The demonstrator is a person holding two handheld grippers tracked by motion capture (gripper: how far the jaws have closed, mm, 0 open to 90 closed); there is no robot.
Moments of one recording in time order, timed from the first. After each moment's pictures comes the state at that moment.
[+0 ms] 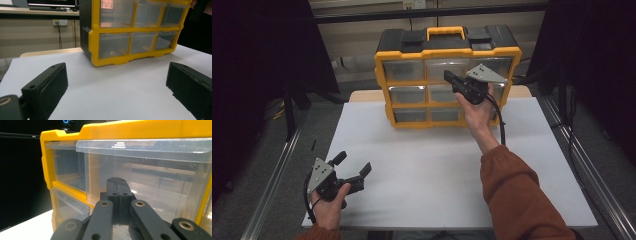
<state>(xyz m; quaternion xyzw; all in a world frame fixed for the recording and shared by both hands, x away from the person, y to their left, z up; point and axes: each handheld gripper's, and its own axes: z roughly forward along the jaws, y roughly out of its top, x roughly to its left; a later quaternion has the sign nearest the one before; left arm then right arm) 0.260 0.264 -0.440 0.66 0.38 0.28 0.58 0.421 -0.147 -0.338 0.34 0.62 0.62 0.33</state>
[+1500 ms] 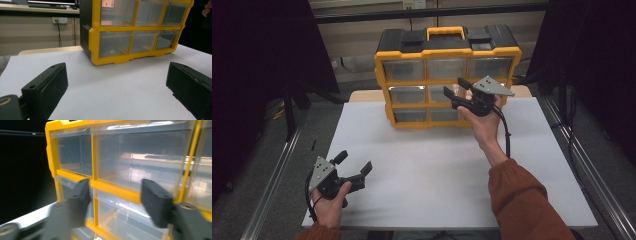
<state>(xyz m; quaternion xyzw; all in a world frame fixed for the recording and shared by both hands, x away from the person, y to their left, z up) 0.266 0.263 -0.443 0.66 0.39 0.28 0.58 0.395 -0.159 -0.356 0.36 0.62 0.61 0.32</state>
